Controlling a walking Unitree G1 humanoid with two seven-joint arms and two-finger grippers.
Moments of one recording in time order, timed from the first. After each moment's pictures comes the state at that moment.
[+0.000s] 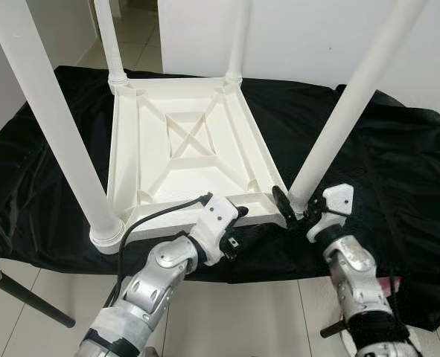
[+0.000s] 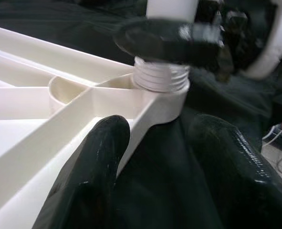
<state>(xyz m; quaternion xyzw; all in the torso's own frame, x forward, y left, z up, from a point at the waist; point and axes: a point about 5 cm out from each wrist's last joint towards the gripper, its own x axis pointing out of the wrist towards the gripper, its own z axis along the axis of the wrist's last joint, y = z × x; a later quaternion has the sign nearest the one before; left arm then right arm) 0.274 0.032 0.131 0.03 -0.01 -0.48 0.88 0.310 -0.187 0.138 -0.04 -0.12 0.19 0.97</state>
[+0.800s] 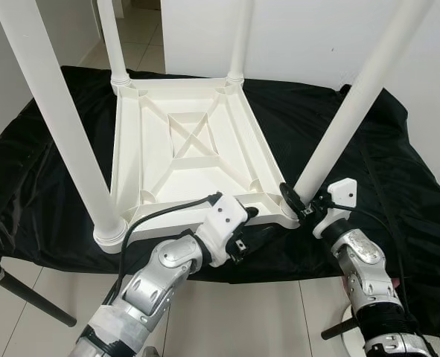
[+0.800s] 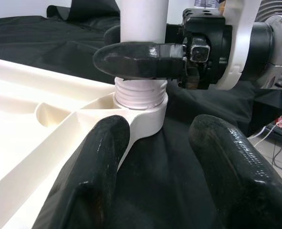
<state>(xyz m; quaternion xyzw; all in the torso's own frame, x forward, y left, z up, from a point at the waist) 0.264 0.023 0.144 0.05 -0.03 -0.51 0.86 0.308 -0.188 0.134 -0.02 -0.10 0.21 0.97</state>
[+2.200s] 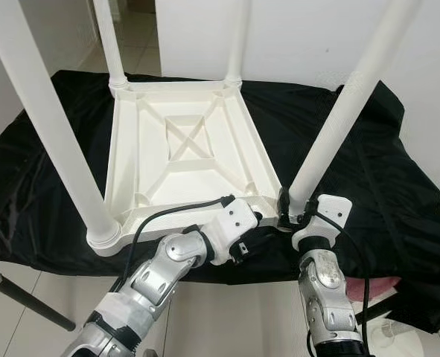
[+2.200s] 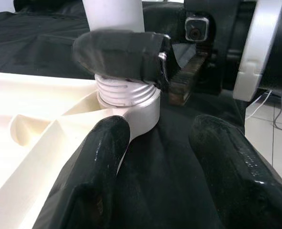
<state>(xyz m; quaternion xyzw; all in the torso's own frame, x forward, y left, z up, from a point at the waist) 0.276 0.018 0.138 0.13 -0.02 -0.53 0.84 0.277 -0.154 0.128 0.06 -0.09 0.01 0.99</state>
